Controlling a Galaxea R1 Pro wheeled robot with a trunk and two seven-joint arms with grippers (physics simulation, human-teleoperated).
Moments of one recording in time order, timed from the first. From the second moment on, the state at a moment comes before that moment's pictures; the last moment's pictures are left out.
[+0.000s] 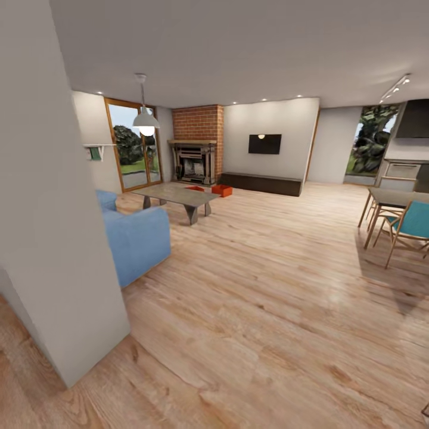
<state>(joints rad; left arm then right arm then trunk) -0.01 -0.10 0.11 0.05 -0.07 -0.91 0.28 0.07 0.01 0.00 -0.25 0.05 -0.73 0.01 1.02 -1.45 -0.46</state>
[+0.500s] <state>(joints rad) -0.01 -0.10 0.11 0.05 -0.07 -0.91 0.28 0.07 0.01 0.00 -0.25 0.05 -0.73 0.01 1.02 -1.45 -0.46</state>
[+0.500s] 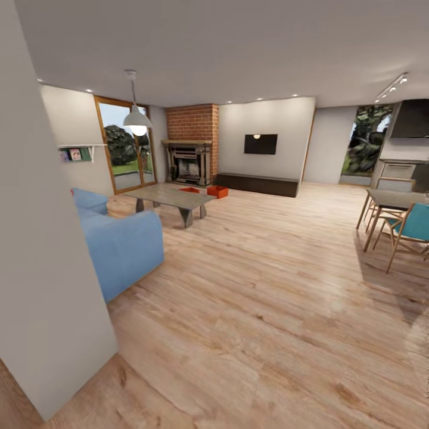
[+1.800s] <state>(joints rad) -0.01 -0.10 0.11 0.05 -0.07 -0.91 0.28 0.07 0.01 0.01 -0.25 0.05 -0.73 0.01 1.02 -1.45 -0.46</state>
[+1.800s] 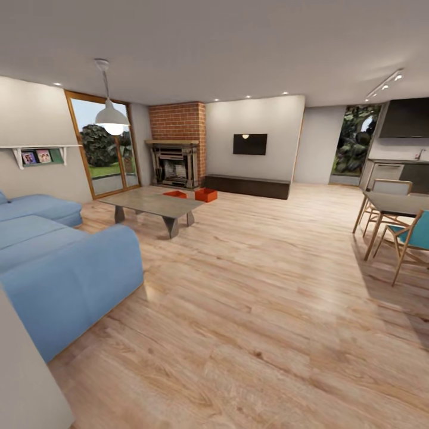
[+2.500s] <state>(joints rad) -0.01 -0.10 0.11 0.05 -0.07 -0.91 0.28 0.07 0.01 0.01 -0.25 0.05 -0.73 0.01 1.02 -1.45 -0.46</state>
